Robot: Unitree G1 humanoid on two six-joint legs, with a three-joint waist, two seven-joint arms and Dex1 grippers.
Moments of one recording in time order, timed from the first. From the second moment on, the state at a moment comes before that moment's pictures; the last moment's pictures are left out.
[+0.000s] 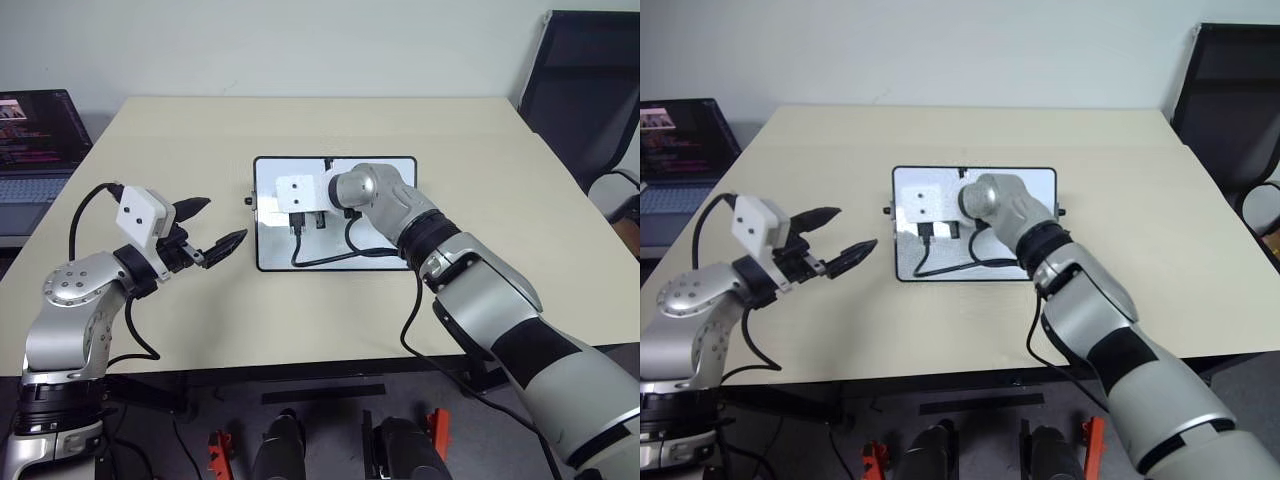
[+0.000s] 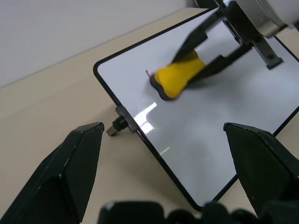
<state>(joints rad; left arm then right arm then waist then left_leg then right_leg) -0.29 0.74 0.26 -0.07 -0.41 0.30 -0.80 -1.44 -0.04 0.51 1.16 -0.49 -0.11 0.57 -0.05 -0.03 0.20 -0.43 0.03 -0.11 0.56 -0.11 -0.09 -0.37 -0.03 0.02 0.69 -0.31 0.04</state>
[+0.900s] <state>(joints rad) -0.29 0.74 0.24 -0.08 -0.41 0.30 -0.81 -1.51 0.02 0.45 1.26 -0.45 -0.07 0.69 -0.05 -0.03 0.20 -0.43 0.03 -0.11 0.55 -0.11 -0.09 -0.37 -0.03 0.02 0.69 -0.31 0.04</state>
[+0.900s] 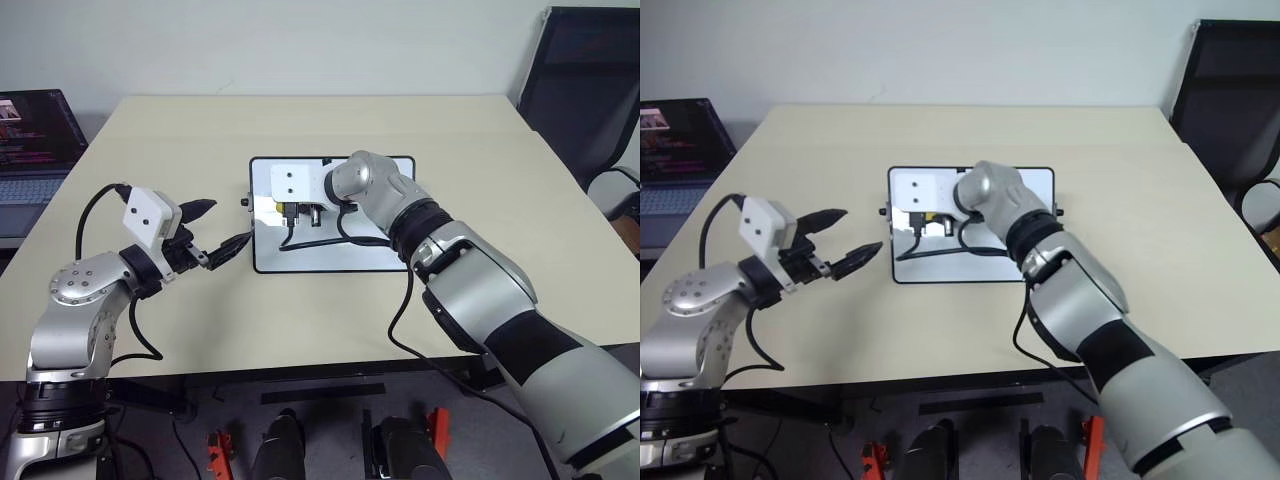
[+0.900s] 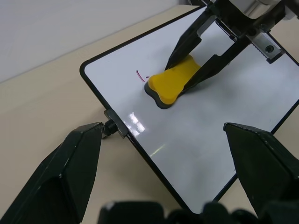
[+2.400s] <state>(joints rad) -0.28 0.76 0.26 -0.07 -0.40 0.30 -0.77 -1.51 0.02 0.43 1.29 -0.48 -0.13 0.52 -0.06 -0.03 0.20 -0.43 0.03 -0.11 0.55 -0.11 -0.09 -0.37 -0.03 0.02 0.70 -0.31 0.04</state>
